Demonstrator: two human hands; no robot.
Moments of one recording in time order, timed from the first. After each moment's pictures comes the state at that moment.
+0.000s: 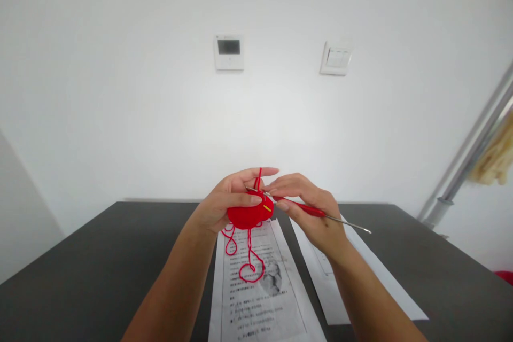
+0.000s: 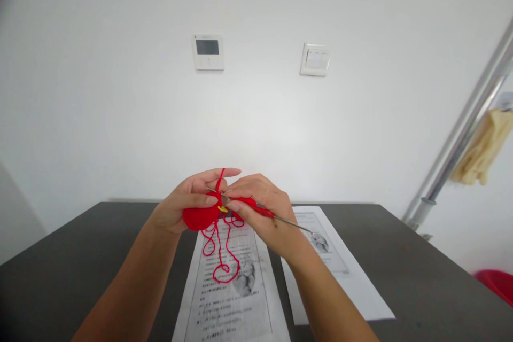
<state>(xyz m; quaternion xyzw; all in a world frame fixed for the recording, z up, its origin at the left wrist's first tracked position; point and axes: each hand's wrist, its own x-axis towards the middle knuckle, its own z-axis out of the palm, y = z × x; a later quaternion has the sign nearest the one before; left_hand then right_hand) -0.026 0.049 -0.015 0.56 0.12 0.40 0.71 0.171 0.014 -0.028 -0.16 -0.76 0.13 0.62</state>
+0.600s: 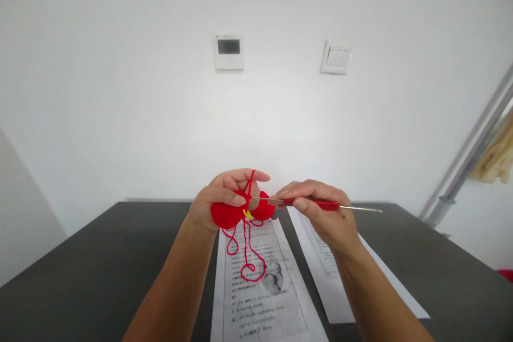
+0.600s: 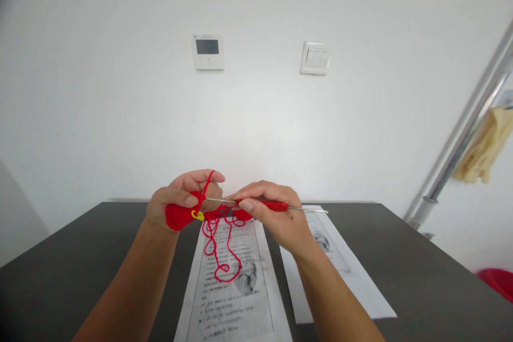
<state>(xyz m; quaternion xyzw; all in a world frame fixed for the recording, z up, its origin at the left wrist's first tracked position) -0.033 0.050 -0.009 0.57 0.03 0.41 0.71 0.180 0.008 -0.026 -0.15 -0.68 0.34 0.63</state>
